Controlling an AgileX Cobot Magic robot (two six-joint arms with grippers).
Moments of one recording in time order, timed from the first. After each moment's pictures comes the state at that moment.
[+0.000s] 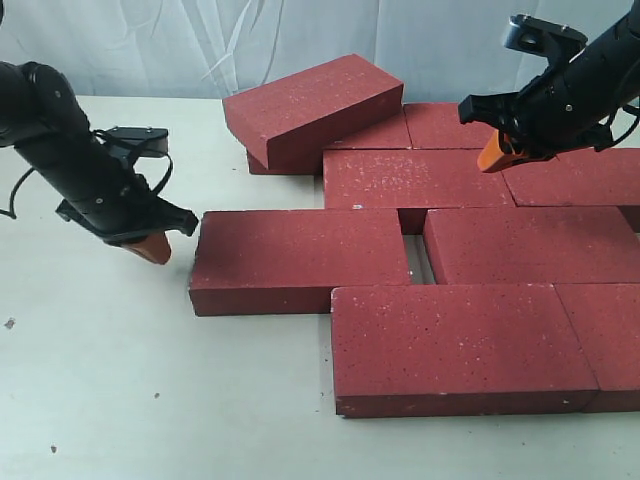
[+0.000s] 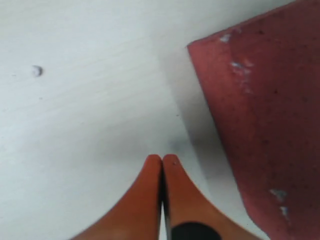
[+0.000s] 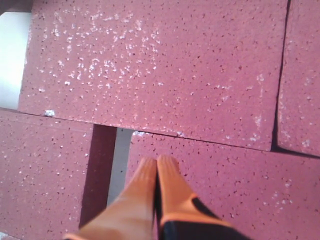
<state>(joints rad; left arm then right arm) -0.20 1.94 -1.15 -0.41 0.72 0.38 0.07 1.81 -1.29 0.48 0.80 -0.30</state>
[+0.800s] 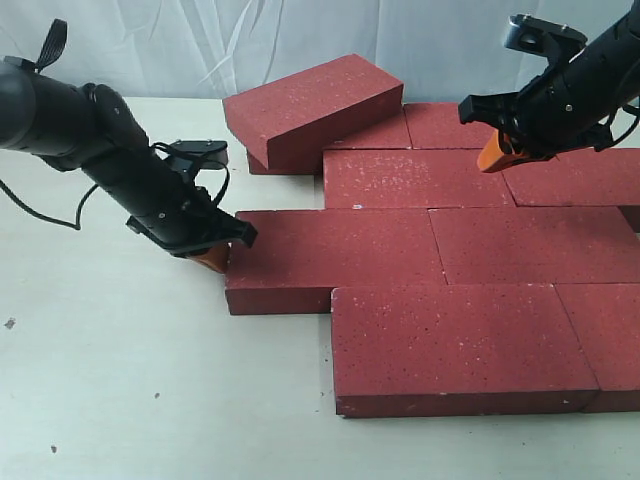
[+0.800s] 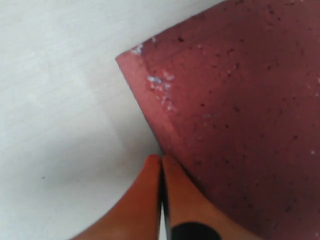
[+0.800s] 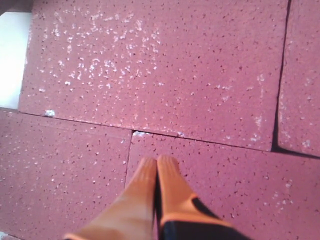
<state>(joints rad) -0.33 2.00 -1.17 -0.64 0.69 0.53 0.07 1.81 -1.29 0.48 0.80 -0.30</state>
